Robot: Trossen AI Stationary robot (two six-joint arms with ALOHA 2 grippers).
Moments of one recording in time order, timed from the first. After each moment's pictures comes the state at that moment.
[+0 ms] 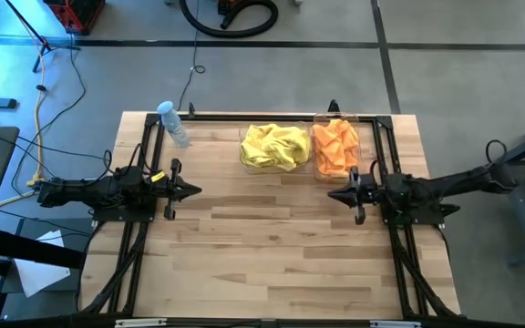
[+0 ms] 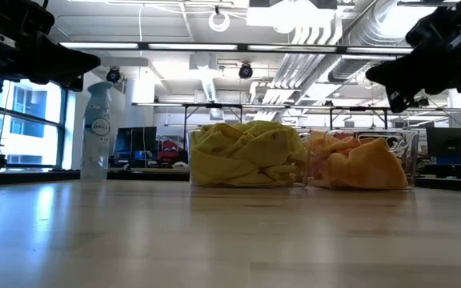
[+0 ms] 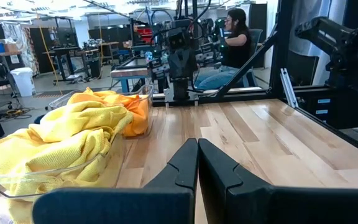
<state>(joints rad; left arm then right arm) 0.01 0.01 0.01 0.02 0.01 0.08 0.11 0.44 0.01 0.38 0.11 0.22</state>
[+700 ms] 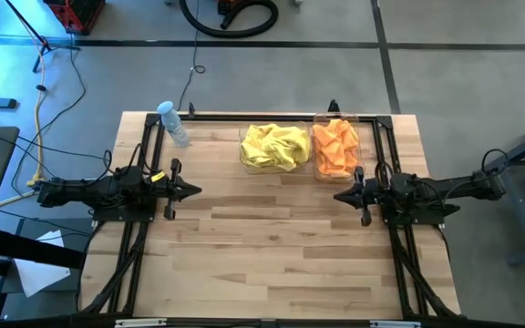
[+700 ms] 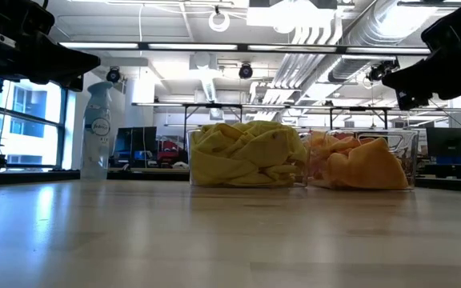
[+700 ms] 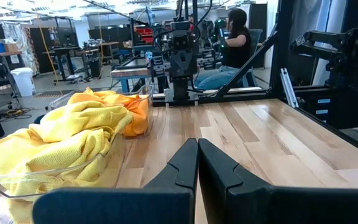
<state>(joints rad) 0.01 0.01 0.01 0.02 0.01 0.08 0.11 0.12 0.01 0.02 0.07 0.08</state>
